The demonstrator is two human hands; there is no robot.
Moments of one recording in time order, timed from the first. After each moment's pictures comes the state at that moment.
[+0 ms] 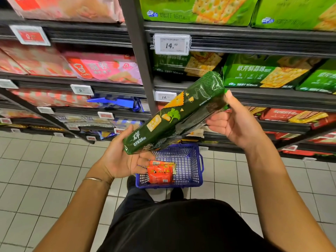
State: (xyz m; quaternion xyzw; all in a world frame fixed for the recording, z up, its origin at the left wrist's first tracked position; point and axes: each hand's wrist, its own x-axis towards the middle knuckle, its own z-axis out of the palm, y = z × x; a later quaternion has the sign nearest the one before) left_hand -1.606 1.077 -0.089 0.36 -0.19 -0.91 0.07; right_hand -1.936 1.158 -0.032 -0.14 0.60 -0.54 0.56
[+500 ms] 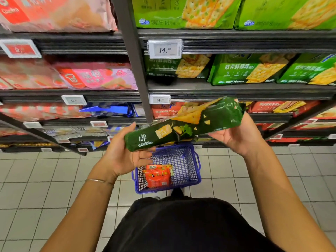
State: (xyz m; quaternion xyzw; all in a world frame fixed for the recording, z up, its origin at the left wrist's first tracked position) left_hand -1.609 1.060 -0.077 0.38 -0.23 -0.89 0.11; right_hand -1.915 1.193 -0.029 -0.05 0.57 -0.59 0.57
